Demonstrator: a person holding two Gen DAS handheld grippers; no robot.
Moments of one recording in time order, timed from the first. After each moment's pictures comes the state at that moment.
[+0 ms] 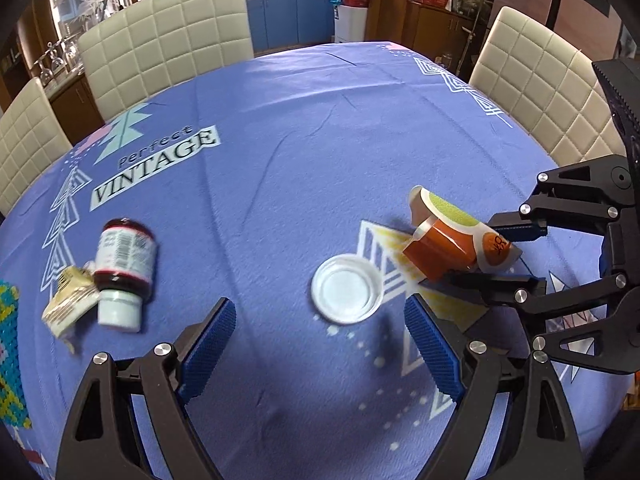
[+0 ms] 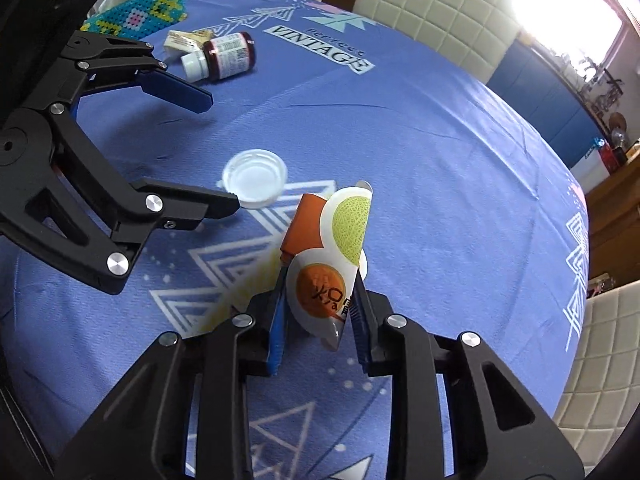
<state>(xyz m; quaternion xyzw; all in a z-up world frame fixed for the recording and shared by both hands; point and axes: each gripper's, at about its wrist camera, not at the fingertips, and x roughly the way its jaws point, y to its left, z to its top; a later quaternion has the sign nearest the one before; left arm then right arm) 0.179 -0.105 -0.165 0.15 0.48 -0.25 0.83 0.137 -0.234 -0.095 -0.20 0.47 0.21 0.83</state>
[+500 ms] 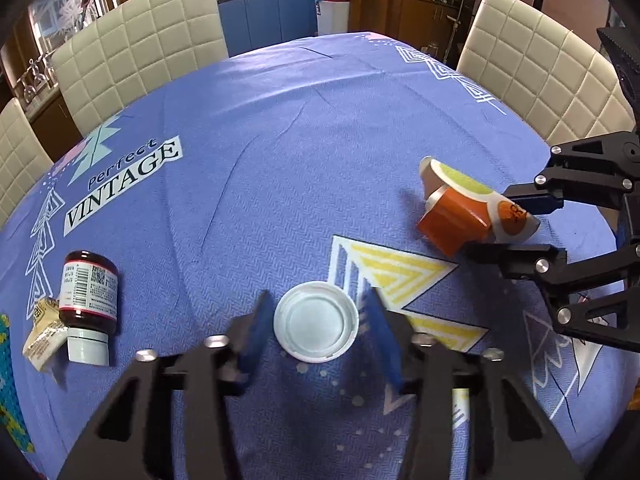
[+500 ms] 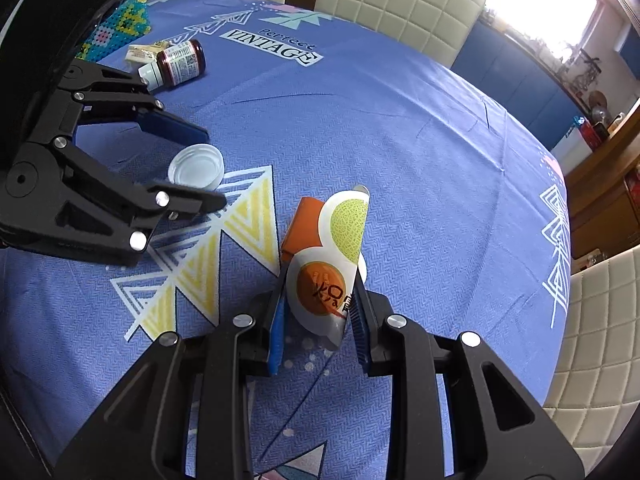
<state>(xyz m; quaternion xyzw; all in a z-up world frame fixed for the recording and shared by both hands) 0.185 -0.129 -0.175 0.17 0.48 -0.27 0.82 0.144 -0.261 -0.095 -0.18 0.47 0.18 0.85</state>
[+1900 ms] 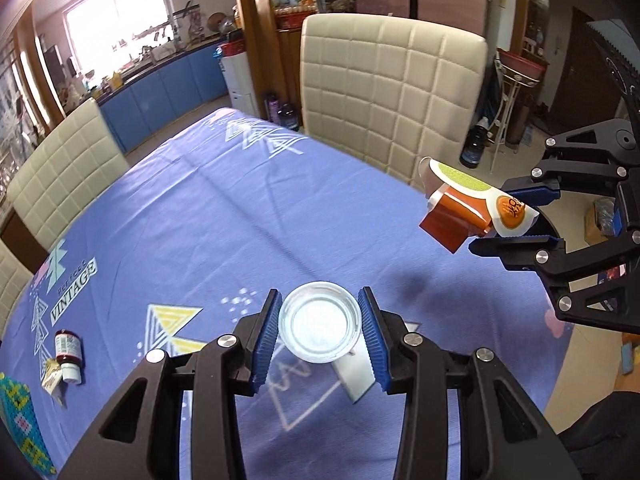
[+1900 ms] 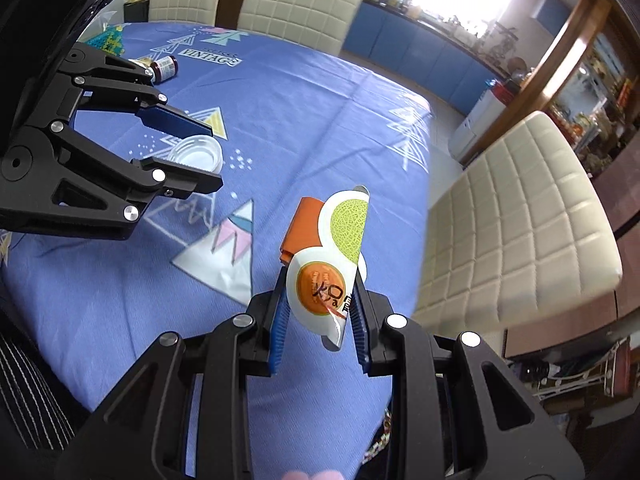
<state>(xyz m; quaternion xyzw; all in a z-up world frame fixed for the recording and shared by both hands) 0.018 -0.257 -0.086 0.24 0.39 -0.39 0.80 -0.065 -0.387 -0.015 -0.15 0.46 0.04 0.88</state>
